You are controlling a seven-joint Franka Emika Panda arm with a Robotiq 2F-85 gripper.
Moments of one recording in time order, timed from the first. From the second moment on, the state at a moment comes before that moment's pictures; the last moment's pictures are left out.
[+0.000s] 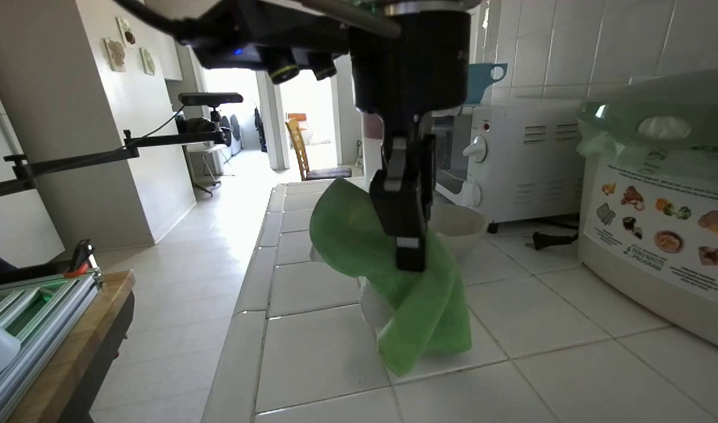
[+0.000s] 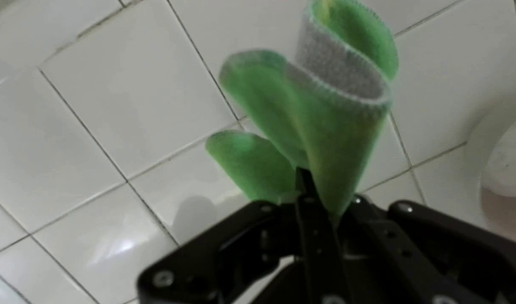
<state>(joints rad) -0.25 0.14 -0.26 -2.14 0.08 2.32 0.14</state>
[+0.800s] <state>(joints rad) -0.24 0.14 -0.26 -2.13 0.08 2.35 0.25</state>
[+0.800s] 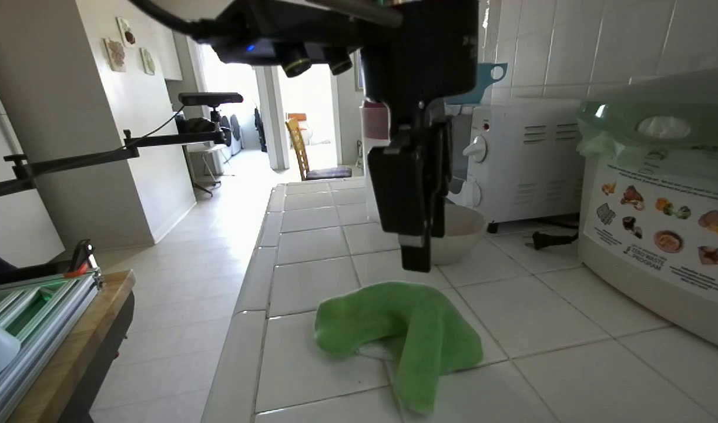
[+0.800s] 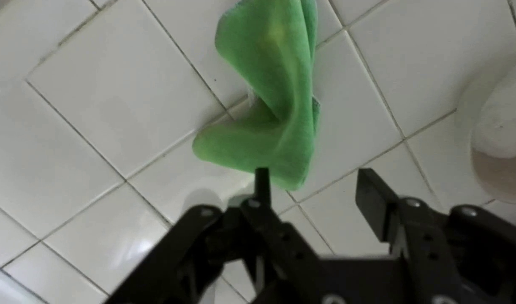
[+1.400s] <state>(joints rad) -0.19 -0.10 -0.19 -2.12 0.08 2.03 0.17</state>
